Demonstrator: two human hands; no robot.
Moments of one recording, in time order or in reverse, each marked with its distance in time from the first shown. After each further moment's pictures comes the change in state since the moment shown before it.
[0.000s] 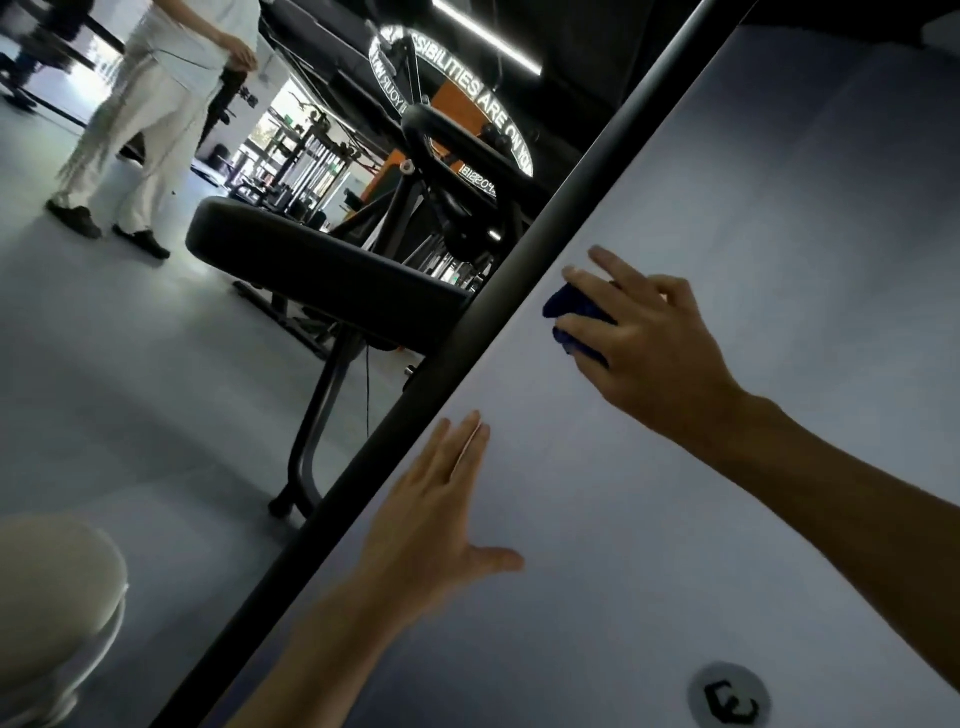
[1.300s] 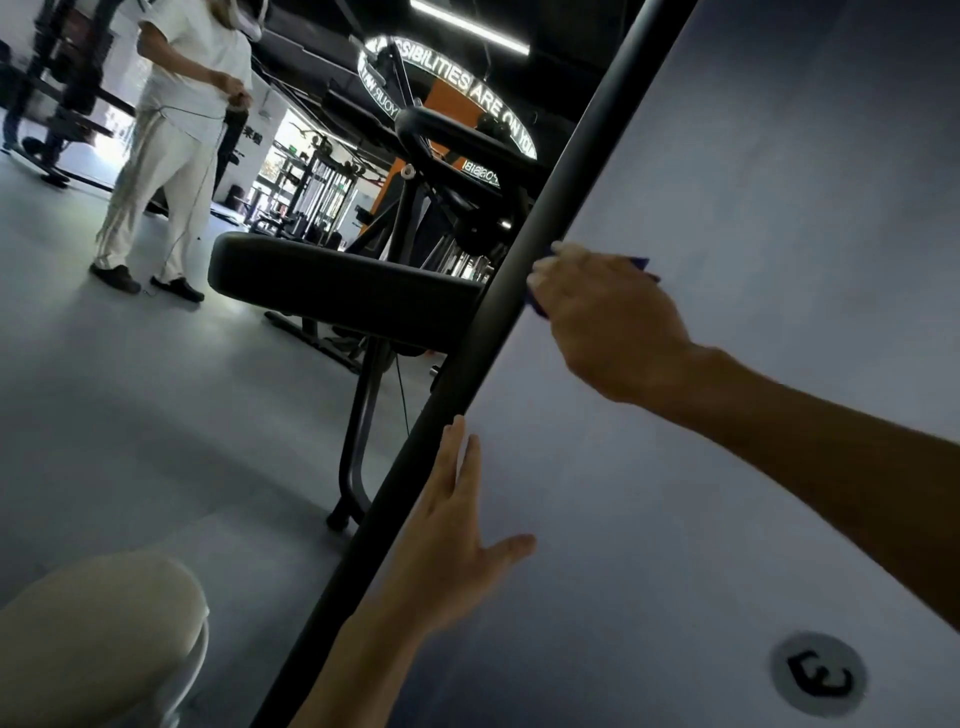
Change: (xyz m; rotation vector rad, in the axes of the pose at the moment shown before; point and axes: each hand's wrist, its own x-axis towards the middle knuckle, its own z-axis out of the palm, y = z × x) left_hand -0.015 -0.031 0.016 -0.242 0.049 -0.081; right_hand 0.033 -0.042 0.036 -0.001 -0.042 0.143
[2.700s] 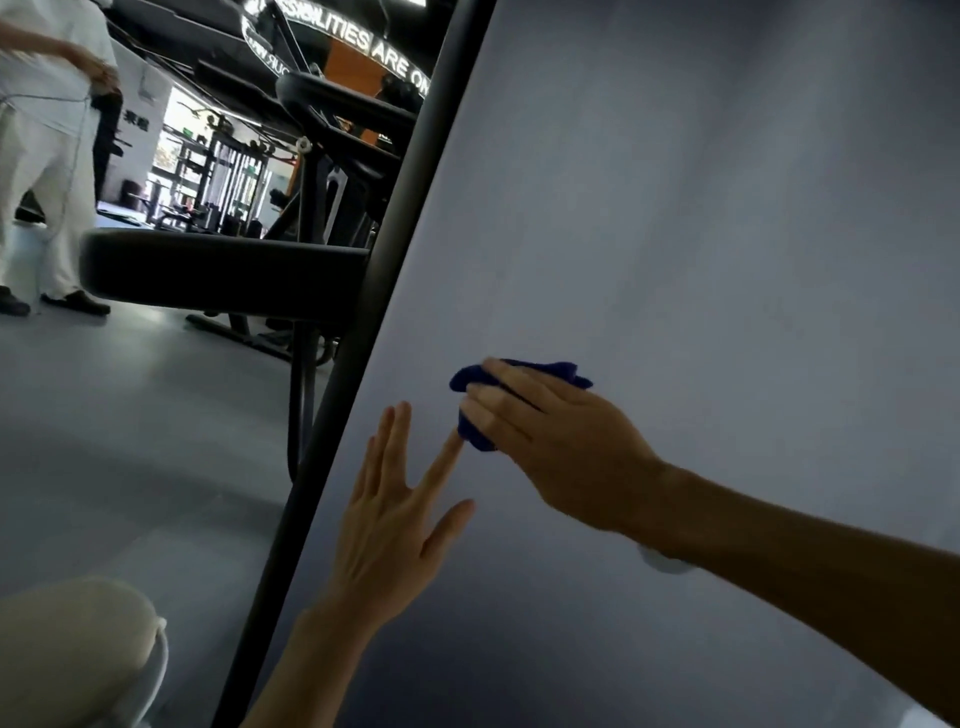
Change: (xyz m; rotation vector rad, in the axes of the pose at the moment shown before) left_hand -0.020 0.001 0.044 0.377 0.181 0.385; right_hand -0.169 -0.031 -0.026 0.093 -0.041 -0.170
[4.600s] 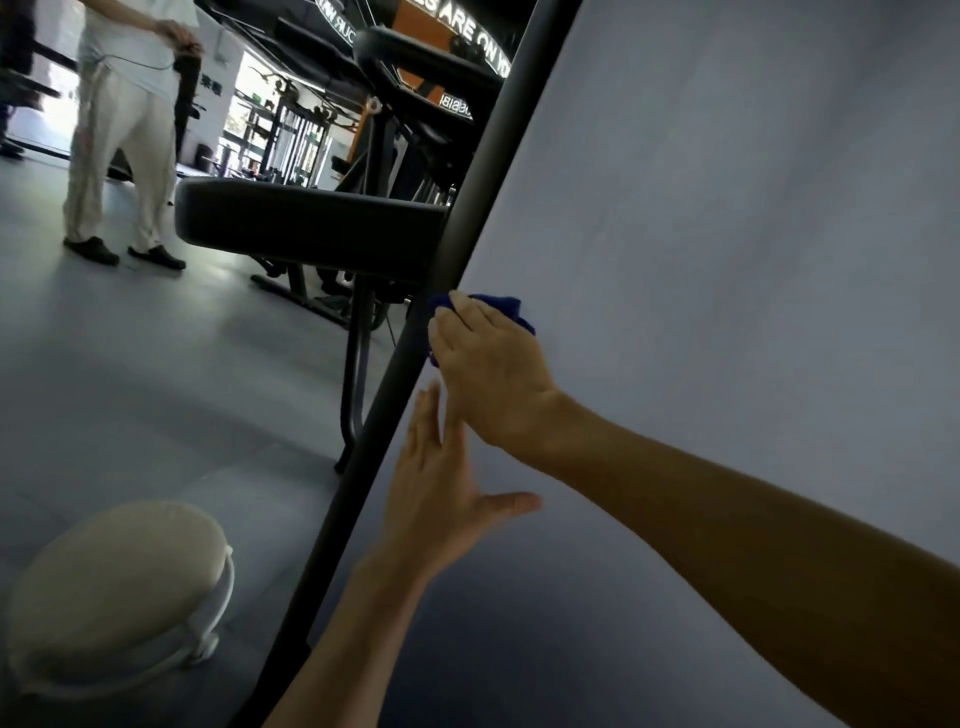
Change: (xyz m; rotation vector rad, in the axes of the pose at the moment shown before) left_hand -0.004 0.007 -0.030 -0.241 -0.185 -0.416; right_hand 0.130 -0.068 0.006 0.060 -0.269 0.216
